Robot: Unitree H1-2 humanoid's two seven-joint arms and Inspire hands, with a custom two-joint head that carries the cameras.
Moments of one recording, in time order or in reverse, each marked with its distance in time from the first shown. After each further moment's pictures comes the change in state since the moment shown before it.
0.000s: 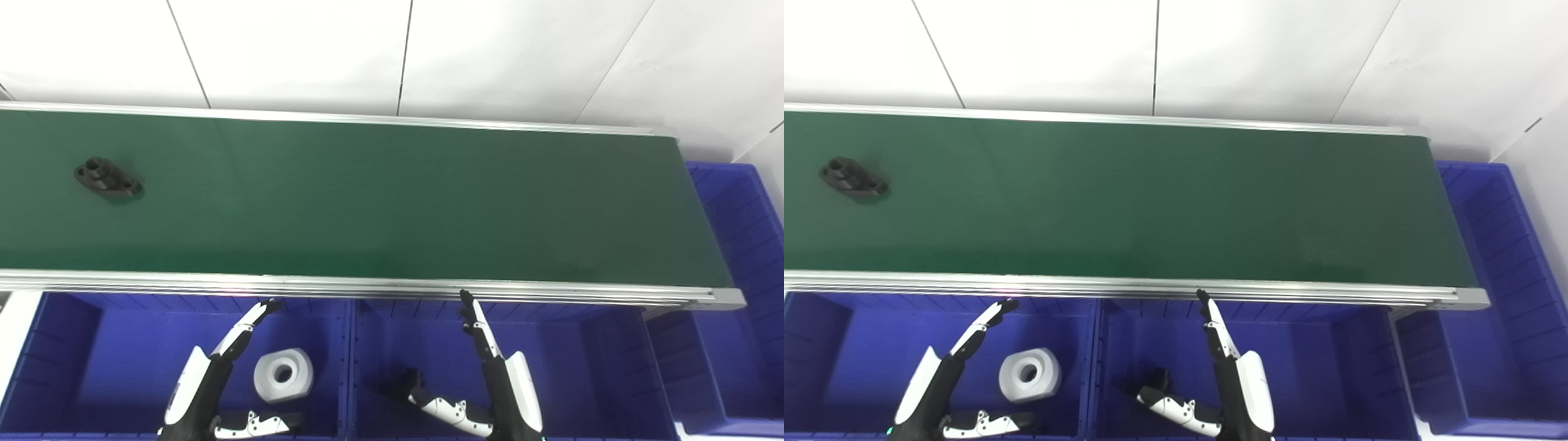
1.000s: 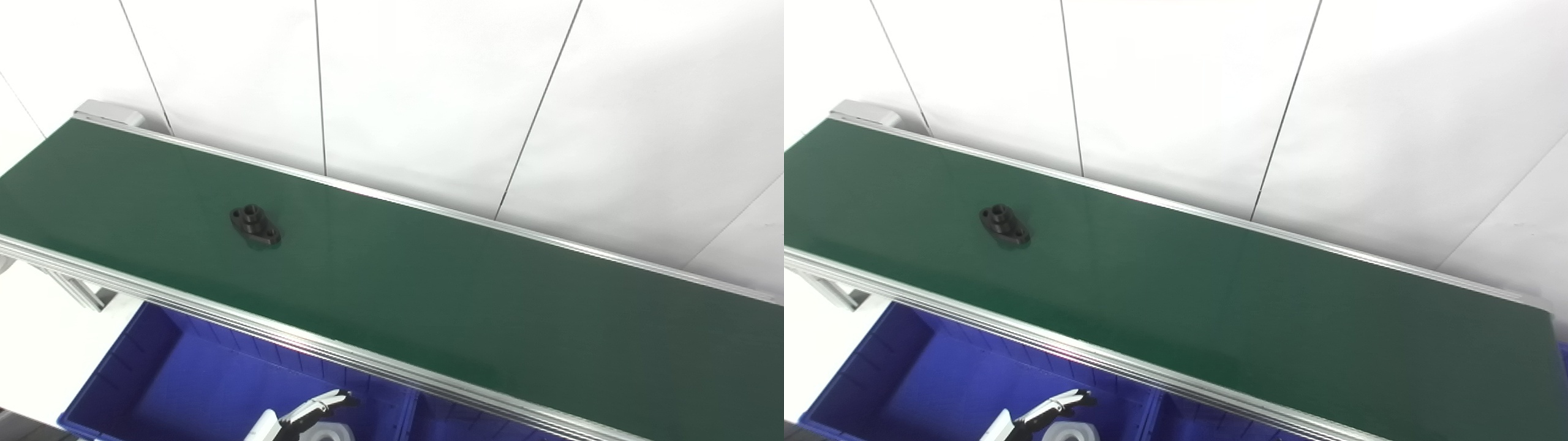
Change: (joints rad) left arm 0.007 -0.104 -0.013 0.140 0.040 -0.001 0.074; right arm -0.052 -0.165 0.123 0.127 0.099 -0.018 -0.160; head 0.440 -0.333
